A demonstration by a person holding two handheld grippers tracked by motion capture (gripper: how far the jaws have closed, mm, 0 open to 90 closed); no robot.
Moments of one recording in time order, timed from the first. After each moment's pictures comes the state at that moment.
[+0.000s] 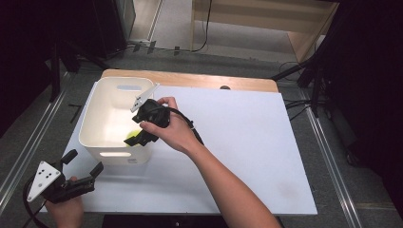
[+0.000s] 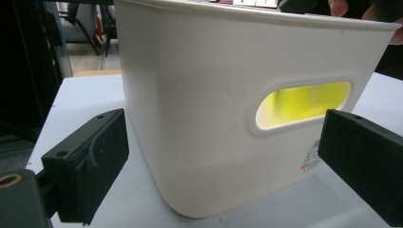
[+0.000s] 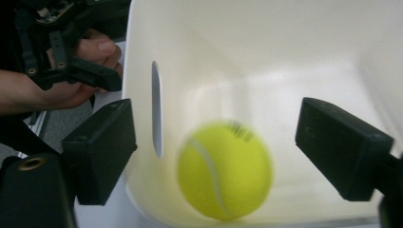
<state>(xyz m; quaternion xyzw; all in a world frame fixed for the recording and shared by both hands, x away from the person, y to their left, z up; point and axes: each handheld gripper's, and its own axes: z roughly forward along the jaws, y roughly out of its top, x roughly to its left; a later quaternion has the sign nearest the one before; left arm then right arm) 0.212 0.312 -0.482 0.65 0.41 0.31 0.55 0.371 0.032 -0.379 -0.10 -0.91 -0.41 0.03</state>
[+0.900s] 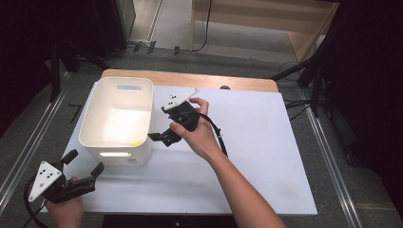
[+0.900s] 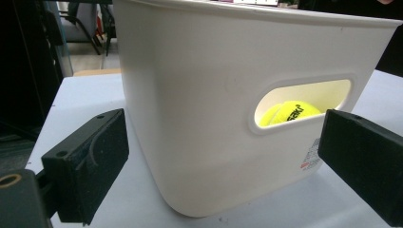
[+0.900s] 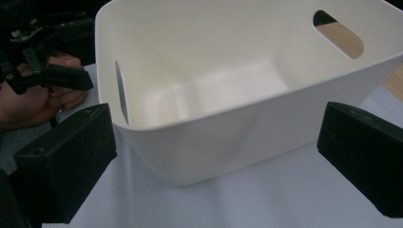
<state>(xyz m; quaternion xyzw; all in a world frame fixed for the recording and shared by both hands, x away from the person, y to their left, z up) 0.213 0.310 -0.482 0.66 0.41 0.31 0.55 0.353 -0.043 -0.380 -0.18 -0.86 -0.47 -0.06</state>
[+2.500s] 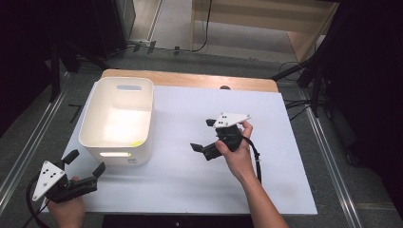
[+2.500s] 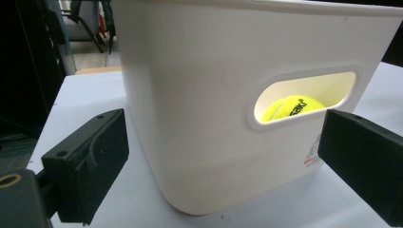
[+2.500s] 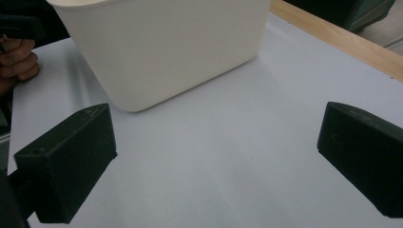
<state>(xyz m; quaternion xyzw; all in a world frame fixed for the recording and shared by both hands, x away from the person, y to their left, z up) 0.213 0.306 -0.483 0.66 0.41 0.32 0.54 0.310 -0.151 -0.426 -0.28 -0.82 -0.49 -0.11</state>
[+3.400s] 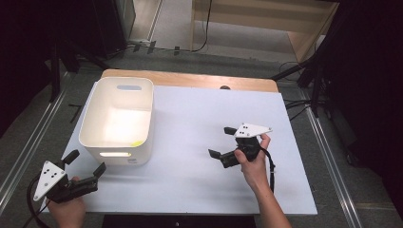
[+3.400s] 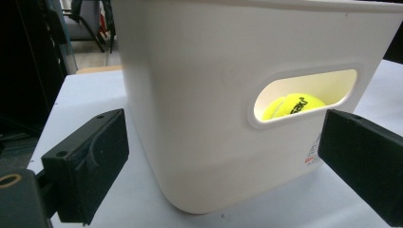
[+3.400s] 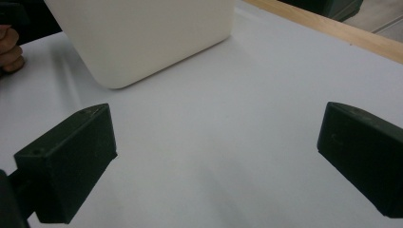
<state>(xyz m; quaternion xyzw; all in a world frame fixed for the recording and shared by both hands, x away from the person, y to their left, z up) 0.213 0.306 -0.484 0.67 0.41 0.32 0.53 0.288 -0.201 -0.451 -0.31 -0.80 -0.50 -0.13</state>
